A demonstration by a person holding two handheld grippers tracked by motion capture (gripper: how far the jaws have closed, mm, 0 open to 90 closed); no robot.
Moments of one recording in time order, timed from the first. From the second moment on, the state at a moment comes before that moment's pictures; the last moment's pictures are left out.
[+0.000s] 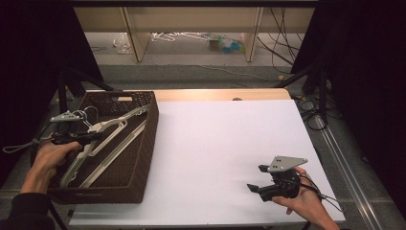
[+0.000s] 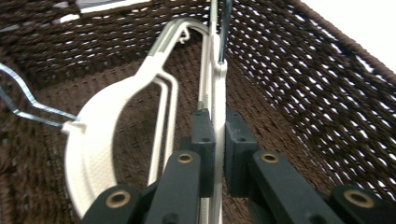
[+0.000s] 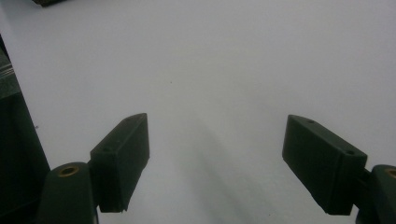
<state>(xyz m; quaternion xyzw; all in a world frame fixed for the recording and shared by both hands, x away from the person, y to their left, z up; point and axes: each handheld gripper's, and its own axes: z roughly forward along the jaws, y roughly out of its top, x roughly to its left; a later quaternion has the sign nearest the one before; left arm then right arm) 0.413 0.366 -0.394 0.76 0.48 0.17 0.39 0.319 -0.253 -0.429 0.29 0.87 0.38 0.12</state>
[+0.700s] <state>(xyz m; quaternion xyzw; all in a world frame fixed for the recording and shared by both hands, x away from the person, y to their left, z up) 0.415 0.397 -0.410 0.76 0.50 0.23 0.34 0.320 -0.253 -0.431 0.30 0.87 0.38 0.12</state>
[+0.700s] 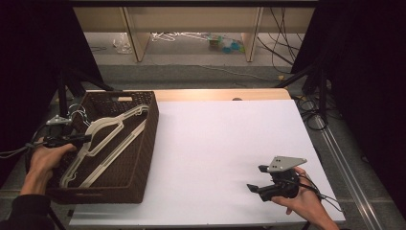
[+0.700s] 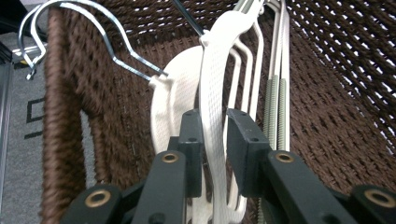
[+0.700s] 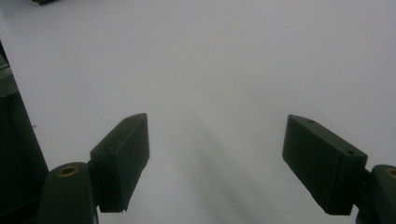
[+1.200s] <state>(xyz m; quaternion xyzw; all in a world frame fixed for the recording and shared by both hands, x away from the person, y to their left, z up) 0.397 0.392 -0.400 0.73 0.53 0.25 0.36 0.320 -0.253 -0.430 0.30 0.87 0.38 0.12</state>
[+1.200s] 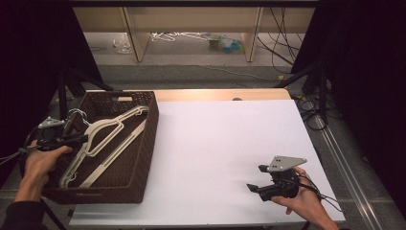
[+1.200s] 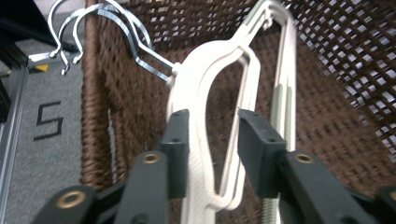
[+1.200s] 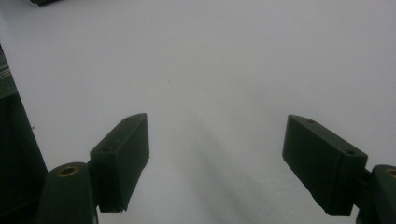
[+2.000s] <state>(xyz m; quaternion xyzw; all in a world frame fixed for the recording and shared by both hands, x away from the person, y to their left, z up) 0.366 0.296 -0.356 0.74 0.44 0.25 0.44 0.320 -0.253 -0.429 0.30 0.86 0.39 0.13</state>
